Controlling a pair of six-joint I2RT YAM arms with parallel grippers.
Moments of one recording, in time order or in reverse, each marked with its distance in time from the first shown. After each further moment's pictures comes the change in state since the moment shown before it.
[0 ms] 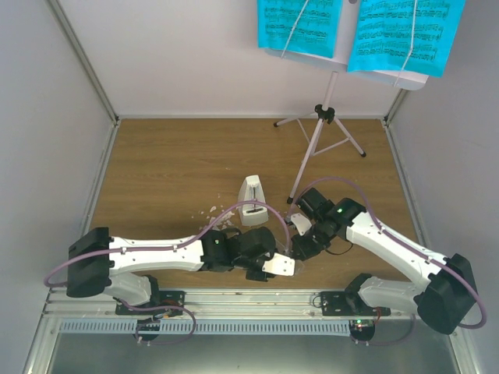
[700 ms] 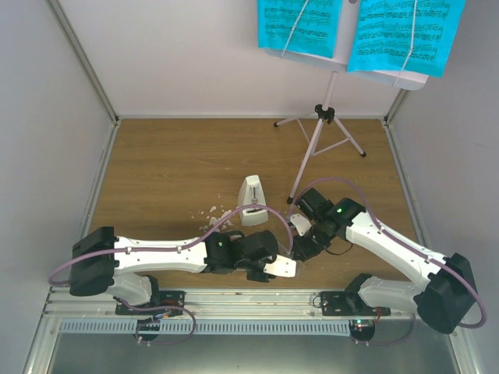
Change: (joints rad) left arm -0.021 0.027 0.000 0.004 -0.078 0.002; right arm 0.002 0.002 0.000 -0.005 -0.002 -0.015
